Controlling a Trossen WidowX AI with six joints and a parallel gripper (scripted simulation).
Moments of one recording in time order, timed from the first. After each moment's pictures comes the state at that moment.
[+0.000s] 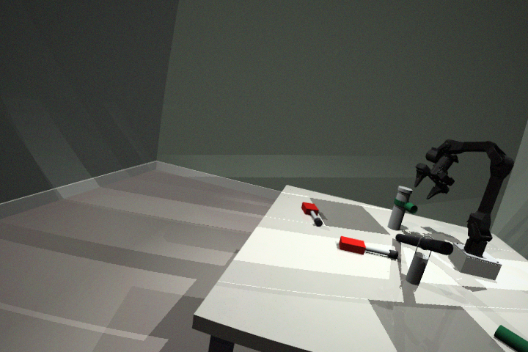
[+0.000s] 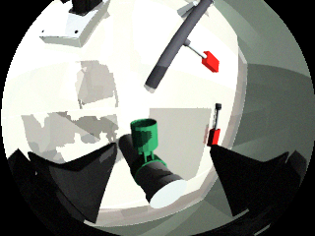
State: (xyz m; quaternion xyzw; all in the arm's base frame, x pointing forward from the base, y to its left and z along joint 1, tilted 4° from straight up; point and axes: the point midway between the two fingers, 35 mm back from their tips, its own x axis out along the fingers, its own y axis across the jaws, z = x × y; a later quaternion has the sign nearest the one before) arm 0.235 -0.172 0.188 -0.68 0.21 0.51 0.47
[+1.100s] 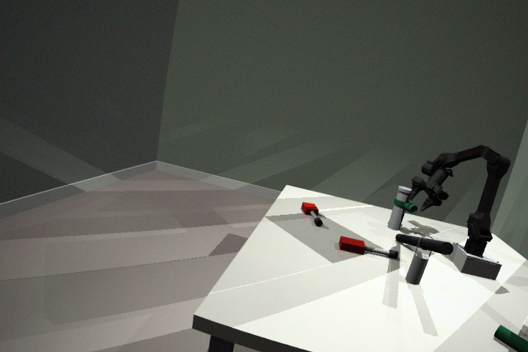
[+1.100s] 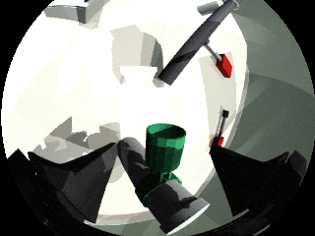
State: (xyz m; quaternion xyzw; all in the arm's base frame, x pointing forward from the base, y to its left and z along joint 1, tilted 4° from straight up) arm 0.241 -0.185 0.125 -0.71 0.18 0.52 0.44
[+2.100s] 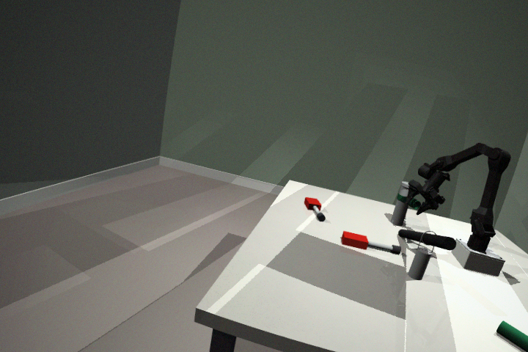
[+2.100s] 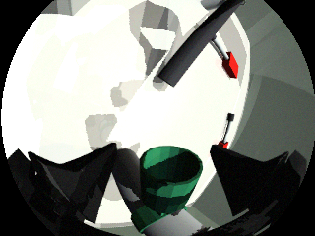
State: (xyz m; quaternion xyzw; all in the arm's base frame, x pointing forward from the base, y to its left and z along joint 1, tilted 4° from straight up) arm 0.260 -0.173 0.082 -0.71 0.17 0.52 0.44
